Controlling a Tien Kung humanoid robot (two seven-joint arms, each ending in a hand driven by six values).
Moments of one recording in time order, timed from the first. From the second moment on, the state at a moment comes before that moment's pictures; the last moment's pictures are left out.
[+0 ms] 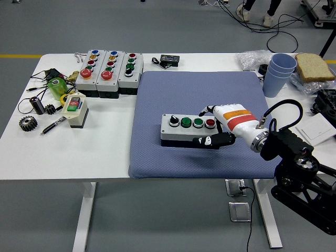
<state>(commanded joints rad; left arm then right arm) -0.10 0.02 -0.52 -0.18 0.95 0.13 0.15 0.62 -0.39 0.65 1.49 -1.89 -0.17 -0.30</state>
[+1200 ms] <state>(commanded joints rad) -0.10 0.02 -0.50 -0.18 0.94 0.13 0.15 0.35 -0.40 1.12 1.47 -0.41 -0.30 0.05</state>
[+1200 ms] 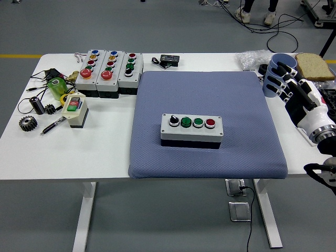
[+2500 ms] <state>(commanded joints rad) -0.11 0.01 -0.50 -0.18 0.95 0.13 0.15 0.33 -0.38 1.11 1.46 -0.35 -0.32 0.08</state>
